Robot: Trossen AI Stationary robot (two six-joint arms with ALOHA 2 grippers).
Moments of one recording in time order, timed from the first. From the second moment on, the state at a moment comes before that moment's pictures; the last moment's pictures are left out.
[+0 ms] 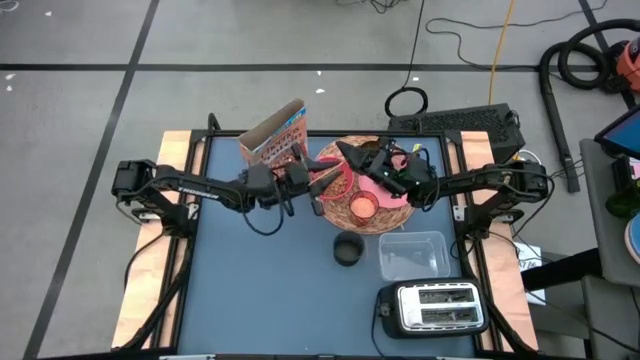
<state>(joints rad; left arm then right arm) 0.02 1.57 0.95 0.84 -0.25 0.23 -0.18 1.51 0.70 1.26 0.26 1.12</state>
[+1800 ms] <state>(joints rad) 0.02 1.57 0.95 0.43 -0.26 0.15 -0.52 0.87 0.70 -0.23 -0.08 0.84</state>
